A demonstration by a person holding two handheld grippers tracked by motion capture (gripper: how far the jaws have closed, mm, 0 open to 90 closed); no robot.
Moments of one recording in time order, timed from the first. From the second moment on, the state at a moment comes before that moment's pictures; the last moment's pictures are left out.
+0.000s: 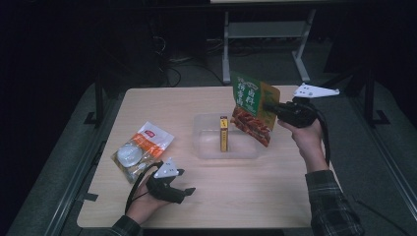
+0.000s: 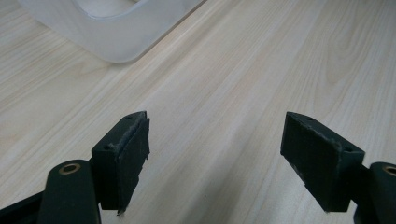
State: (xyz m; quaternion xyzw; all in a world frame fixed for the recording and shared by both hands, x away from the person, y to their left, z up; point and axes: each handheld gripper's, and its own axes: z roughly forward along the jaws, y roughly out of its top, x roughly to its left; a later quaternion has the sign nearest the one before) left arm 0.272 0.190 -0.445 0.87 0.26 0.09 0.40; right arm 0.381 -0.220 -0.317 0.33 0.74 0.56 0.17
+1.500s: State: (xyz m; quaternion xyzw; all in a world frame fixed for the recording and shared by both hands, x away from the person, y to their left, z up) left arm 0.261 0.202 -0.446 0.87 0.28 0.10 0.39; right arm 0.408 -0.186 -0.342 0.32 0.76 0.53 0.19
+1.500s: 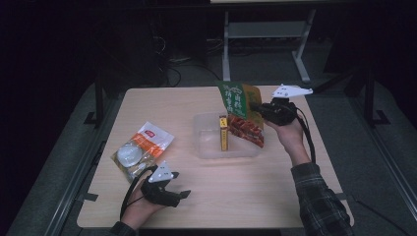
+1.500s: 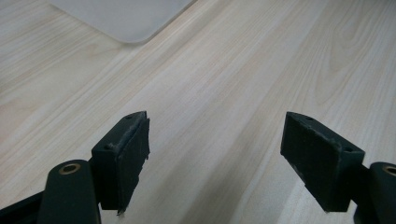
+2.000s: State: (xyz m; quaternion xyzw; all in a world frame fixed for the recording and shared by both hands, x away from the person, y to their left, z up) left arm 0.262 0.200 -0.445 0.87 0.27 0.10 0.39; right arm 0.399 -0.182 -0.356 0.32 0.78 0.52 0.18
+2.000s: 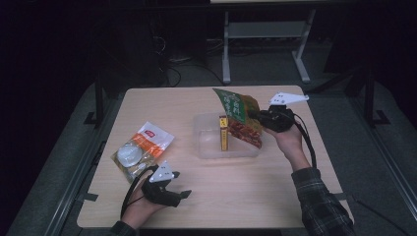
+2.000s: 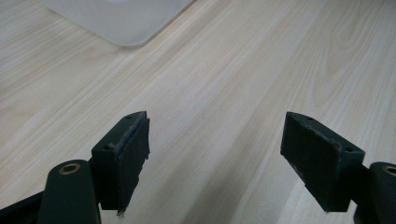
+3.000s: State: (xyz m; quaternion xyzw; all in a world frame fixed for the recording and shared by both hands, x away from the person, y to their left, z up) left arm 0.264 0.198 -0.449 0.88 0.27 0.08 0.39; right arm 0.381 -0.207 -0.370 0.35 0.78 0.50 0.15
